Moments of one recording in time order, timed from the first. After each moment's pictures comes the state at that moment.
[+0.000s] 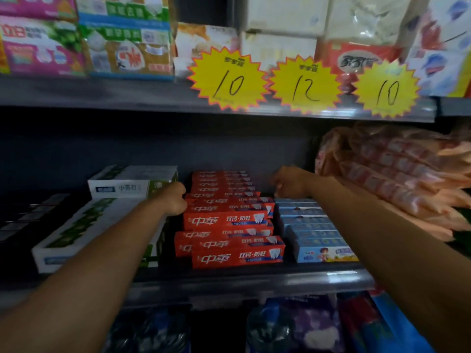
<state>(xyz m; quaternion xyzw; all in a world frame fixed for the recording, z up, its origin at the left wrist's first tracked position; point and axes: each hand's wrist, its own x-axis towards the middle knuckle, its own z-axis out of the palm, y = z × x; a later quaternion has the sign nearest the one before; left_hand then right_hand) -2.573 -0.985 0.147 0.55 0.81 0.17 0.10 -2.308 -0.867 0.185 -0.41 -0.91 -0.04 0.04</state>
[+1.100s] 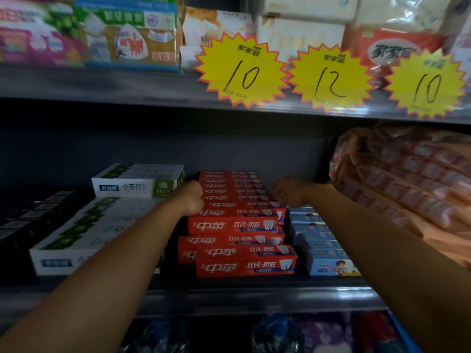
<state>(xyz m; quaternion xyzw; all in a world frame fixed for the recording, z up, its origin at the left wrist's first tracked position) -2.560 -0.959 0.141 0.55 0.80 0.23 0.12 -2.335 -0.831 0.160 -0.43 -0.90 0.06 -0.02</state>
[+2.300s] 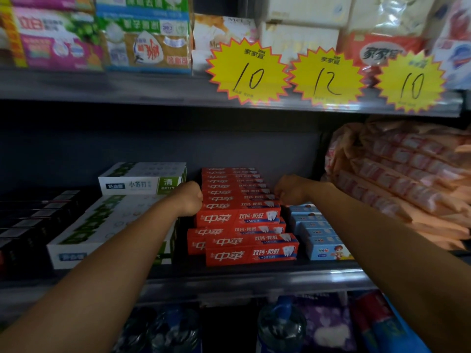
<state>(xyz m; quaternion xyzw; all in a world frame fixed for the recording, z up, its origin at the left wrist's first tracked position) -2.569 -0.988 0.140 0.56 0.78 0.22 0.15 -2.332 -0.875 0.164 -0.44 -0.89 0.07 -0.02</state>
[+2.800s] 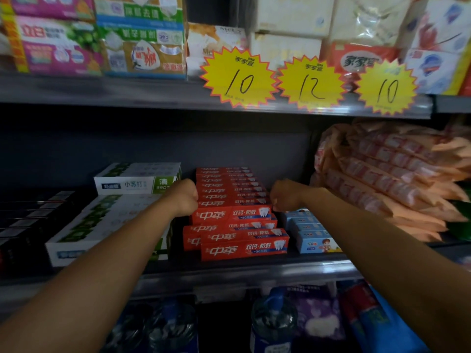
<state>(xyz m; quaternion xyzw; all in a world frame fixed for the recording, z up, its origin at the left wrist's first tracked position) -2.553 -1.009 0.150 0.58 0.78 0.22 0.11 -2.322 -0.902 0.159 -0.43 -0.90 0.03 -0.02</state>
